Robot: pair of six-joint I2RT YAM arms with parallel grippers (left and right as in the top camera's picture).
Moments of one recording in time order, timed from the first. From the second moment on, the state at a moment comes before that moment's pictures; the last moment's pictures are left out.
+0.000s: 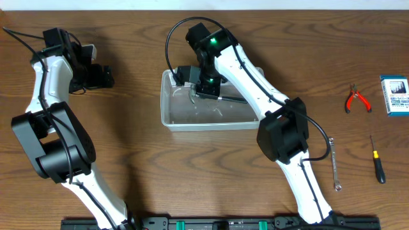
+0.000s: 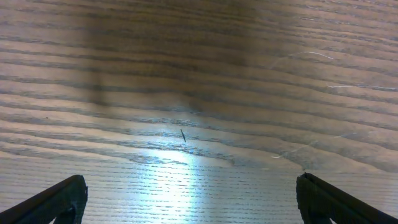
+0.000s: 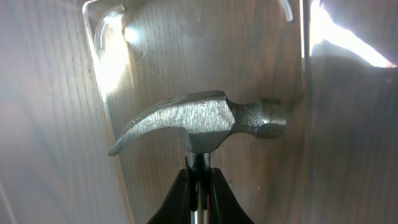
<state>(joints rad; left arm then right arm) 0.33 2.08 1.64 -0.88 0.17 0.23 0.59 2.47 2.36 -1.41 -0.22 -0.84</state>
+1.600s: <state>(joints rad) 0.33 2.08 1.64 -0.88 0.17 0.23 0.59 2.34 2.41 -1.39 -0.26 -0.72</state>
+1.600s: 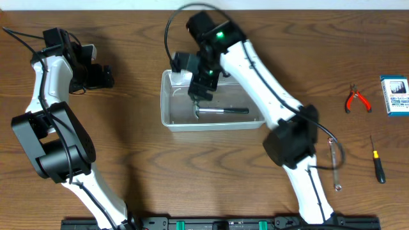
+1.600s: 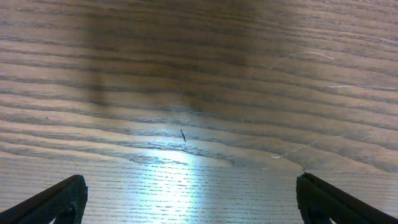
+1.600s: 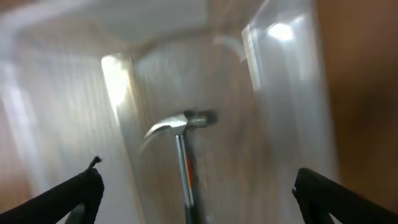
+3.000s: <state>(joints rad) 0.33 2.08 1.64 -0.88 0.17 0.23 0.46 1.46 2.21 -1.70 0.13 -0.05</state>
